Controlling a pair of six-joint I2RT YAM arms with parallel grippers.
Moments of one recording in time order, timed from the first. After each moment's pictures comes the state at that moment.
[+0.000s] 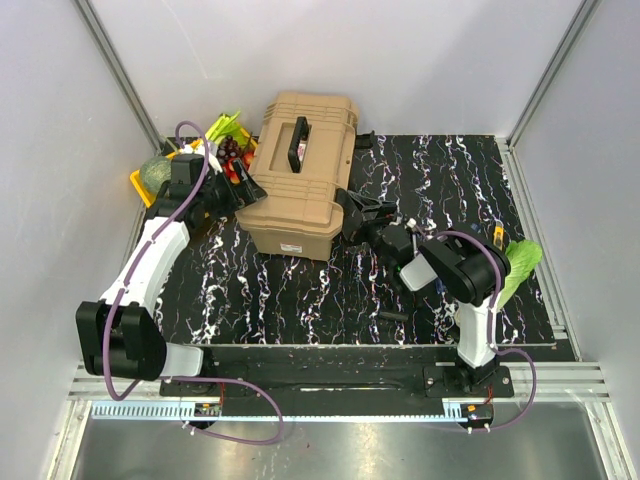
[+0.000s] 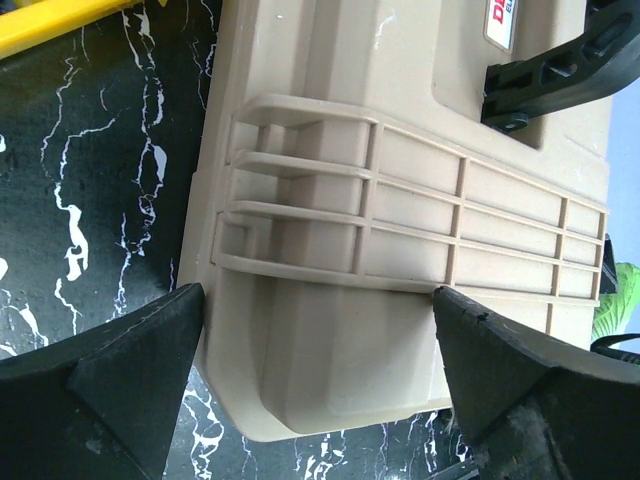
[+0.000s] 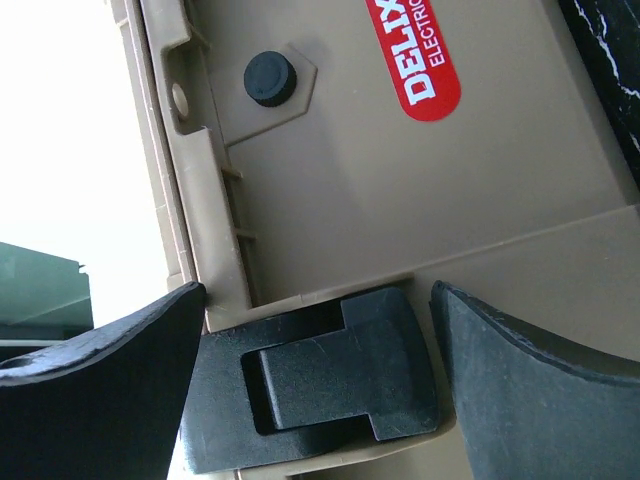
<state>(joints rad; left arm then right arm) -0.10 1.35 1.13 -0.41 0.32 -0.53 0.58 1.99 0.66 1.32 0.12 1.97</state>
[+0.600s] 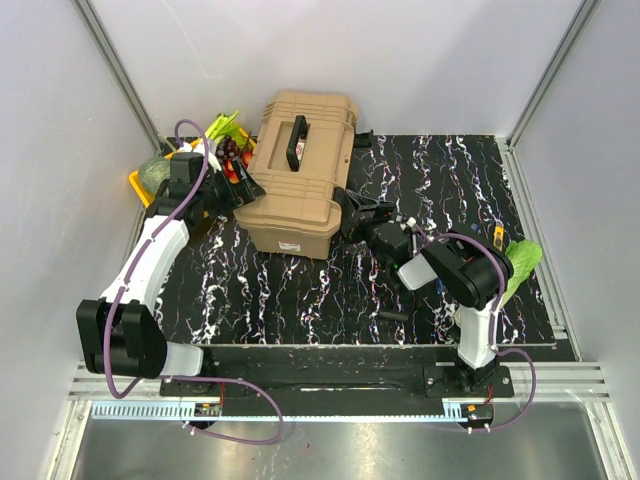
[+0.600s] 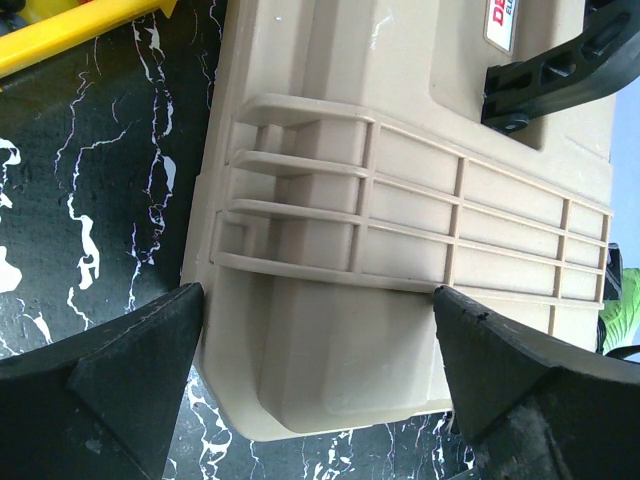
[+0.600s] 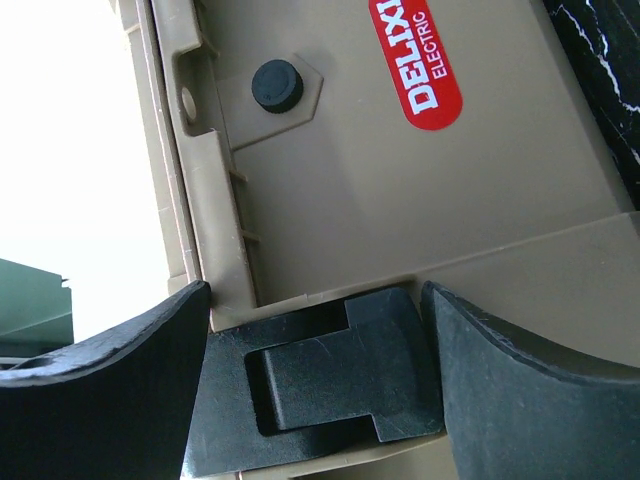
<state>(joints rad) -0.10 1.36 1.15 -0.41 0.31 -0.51 0.61 1.96 0.68 1.24 0.21 1.94</state>
